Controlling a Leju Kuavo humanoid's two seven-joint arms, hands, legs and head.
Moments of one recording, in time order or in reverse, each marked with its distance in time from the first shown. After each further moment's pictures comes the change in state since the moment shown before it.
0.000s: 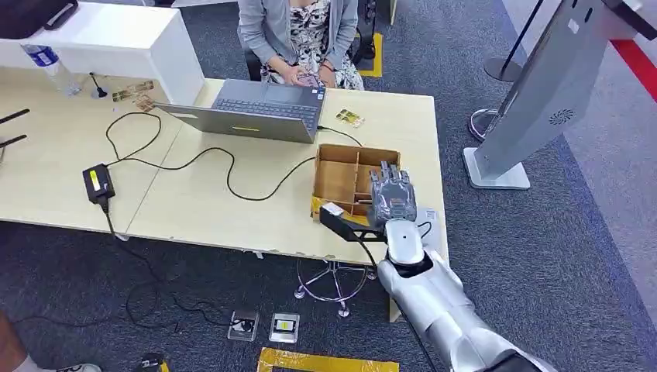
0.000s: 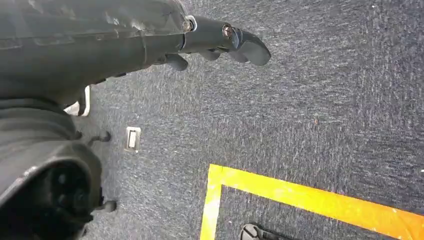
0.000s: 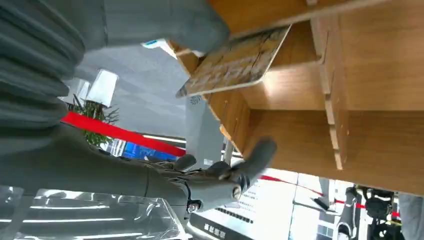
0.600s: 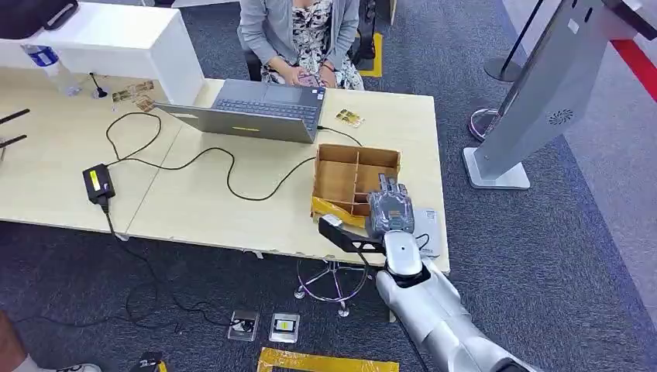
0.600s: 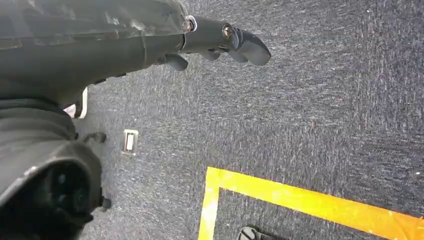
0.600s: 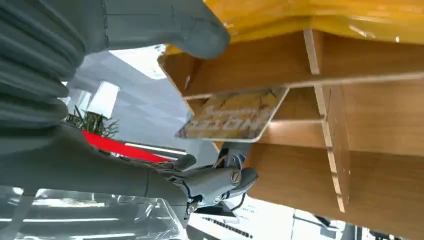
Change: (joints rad) left arm -0.001 0.010 -0.002 0.000 0.001 -0.008 -0.010; right arm 0.042 0.003 0.000 0.023 -0.024 -0.027 -0.002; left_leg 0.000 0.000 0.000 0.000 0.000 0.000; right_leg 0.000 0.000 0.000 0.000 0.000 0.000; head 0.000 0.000
